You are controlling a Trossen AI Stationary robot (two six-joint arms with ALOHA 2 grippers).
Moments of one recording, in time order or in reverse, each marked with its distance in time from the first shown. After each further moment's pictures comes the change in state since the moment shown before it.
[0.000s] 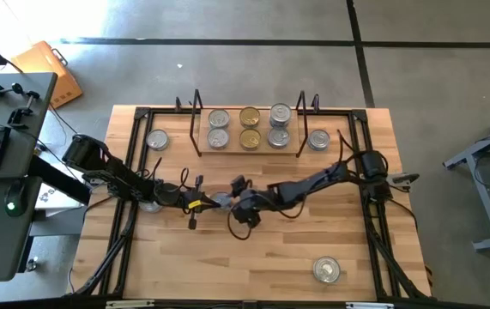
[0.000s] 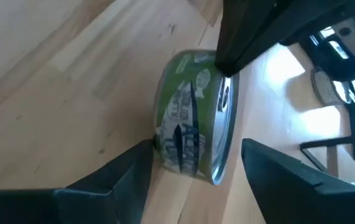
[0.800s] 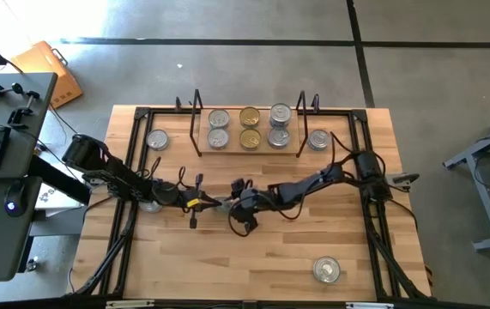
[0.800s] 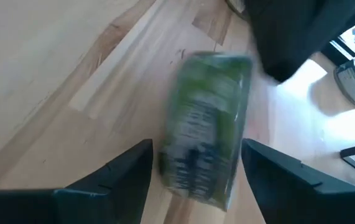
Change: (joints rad) left arm 0.000 0.000 0.002 0.062 -0.014 0.020; right arm -0.013 0.041 -0.041 0.158 -0.104 0.140
